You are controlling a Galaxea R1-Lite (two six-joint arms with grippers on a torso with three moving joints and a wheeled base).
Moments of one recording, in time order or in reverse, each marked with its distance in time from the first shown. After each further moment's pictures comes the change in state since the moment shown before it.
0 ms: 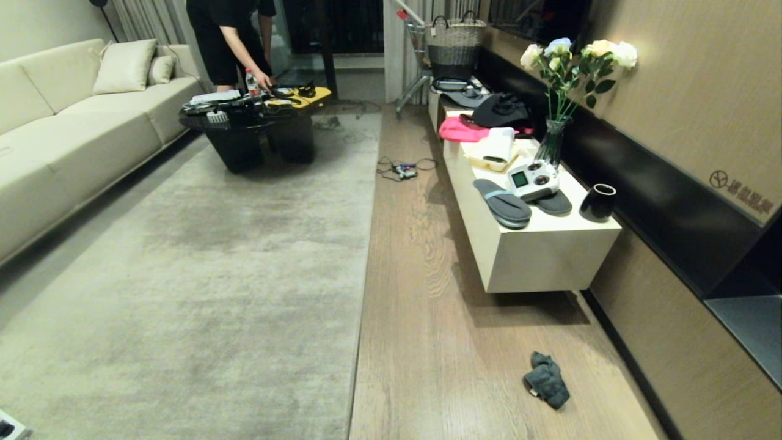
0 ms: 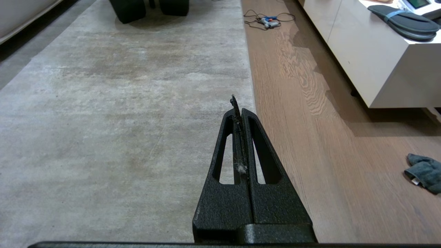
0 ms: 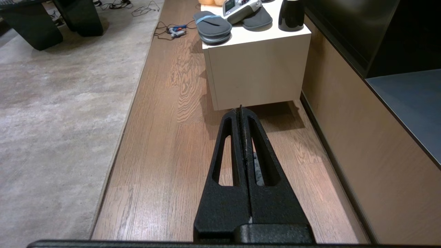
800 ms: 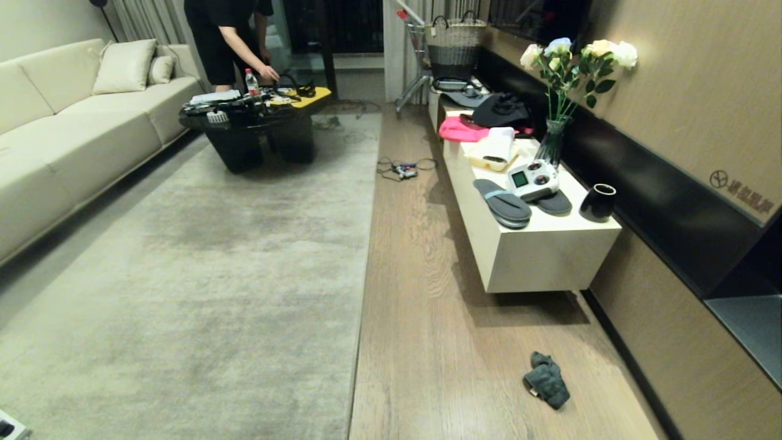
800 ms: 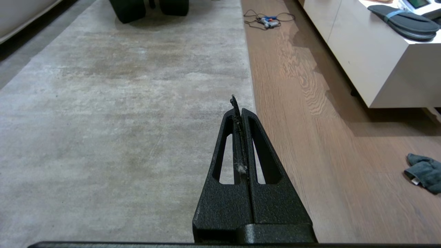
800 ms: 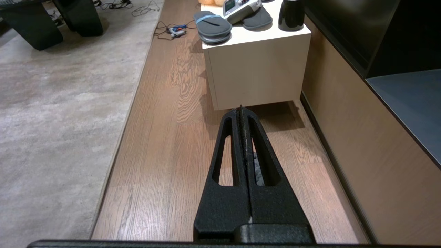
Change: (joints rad) left arm 0.000 0.000 0.000 -0.001 0.000 0.000; right arm 0.000 0.000 0.000 0.000 0.000 0.000
